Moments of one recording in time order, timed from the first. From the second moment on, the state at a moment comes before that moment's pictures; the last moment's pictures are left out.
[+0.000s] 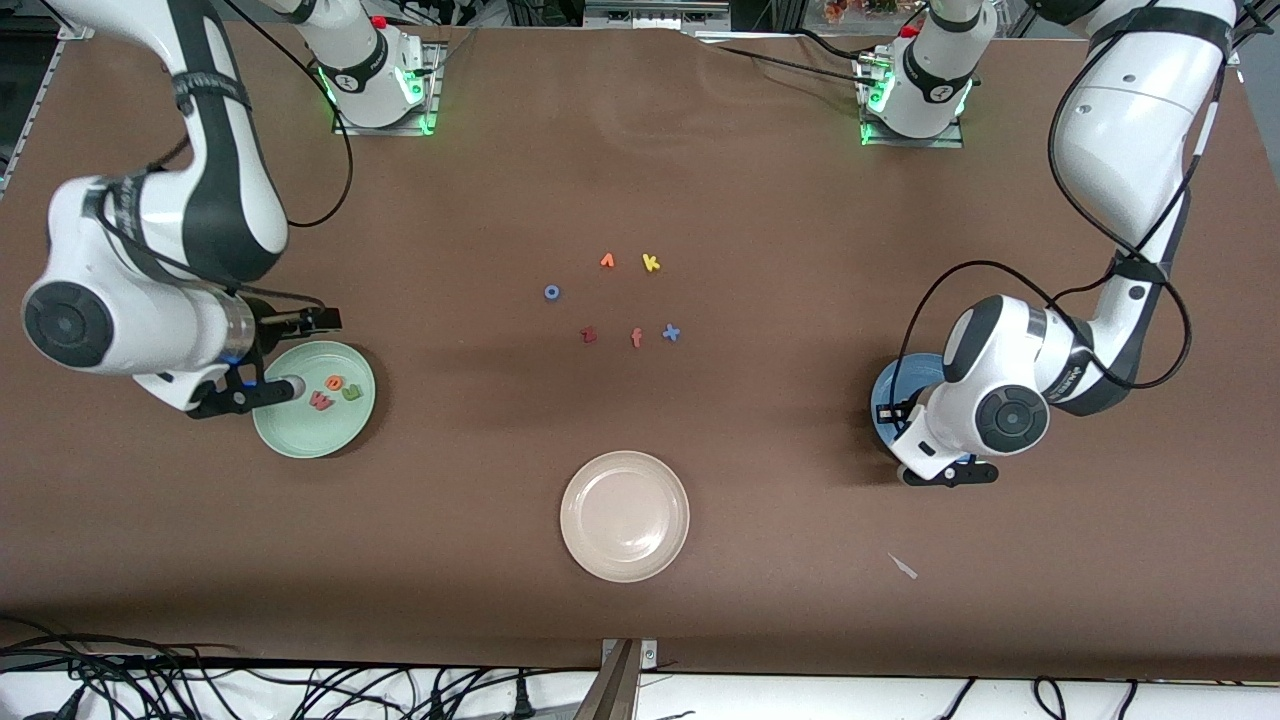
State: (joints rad) left arm 0.13 0.77 -0.39 -1.49 0.30 1.91 -0.41; right arm 0.26 0.37 -0.17 -1.58 0.08 1.63 -0.13
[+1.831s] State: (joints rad) left arm 0.20 0.29 -0.44 -1.35 0.13 1.54 -0.28; right arm 0.22 -0.04 -0.18 -1.68 -0.03 1.54 -0.04
